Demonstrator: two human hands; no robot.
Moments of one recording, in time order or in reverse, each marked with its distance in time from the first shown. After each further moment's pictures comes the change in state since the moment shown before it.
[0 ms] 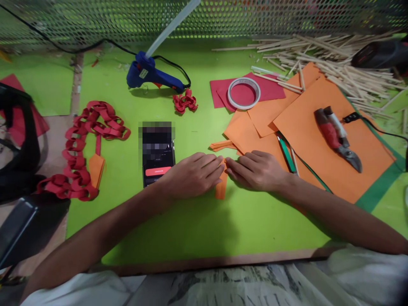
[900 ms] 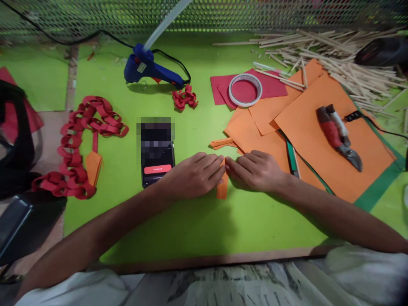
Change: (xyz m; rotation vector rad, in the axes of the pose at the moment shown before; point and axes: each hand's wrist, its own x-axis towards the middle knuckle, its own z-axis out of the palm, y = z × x) left_hand 0.001 0.005 -0.004 0.082 -0.015 0.034; right_hand 0.006 -0.005 -0.002 -0.047 0.035 -0.011
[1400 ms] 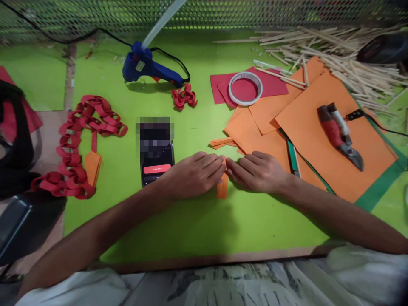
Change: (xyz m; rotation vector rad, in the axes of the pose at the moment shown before) left_hand -0.003 -0.002 0.003 -0.037 -0.021 0.025; right_hand -0.004 0.000 -0.002 -0.025 -0.012 -0.057
